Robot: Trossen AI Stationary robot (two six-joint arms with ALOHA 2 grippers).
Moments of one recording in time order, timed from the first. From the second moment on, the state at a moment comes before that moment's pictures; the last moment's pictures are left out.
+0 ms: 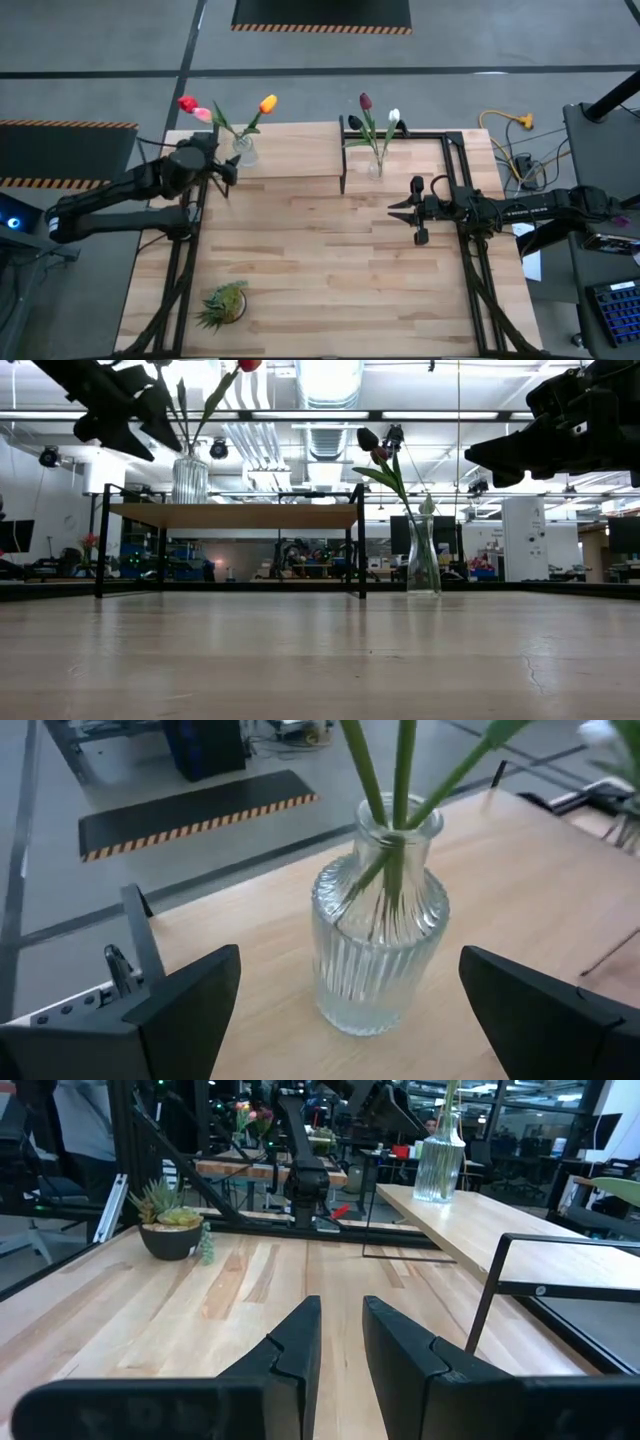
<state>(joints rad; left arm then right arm) 0.33 0.60 0.74 -0.66 -0.63 -0.39 -0.08 0.70 0.02 0.66 -0.08 -0.06</state>
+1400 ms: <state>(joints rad) 0.14 0.47 0.12 0.34 0.11 -0.09 -0.08 0.70 0.02 0.67 -0.08 -0.01</state>
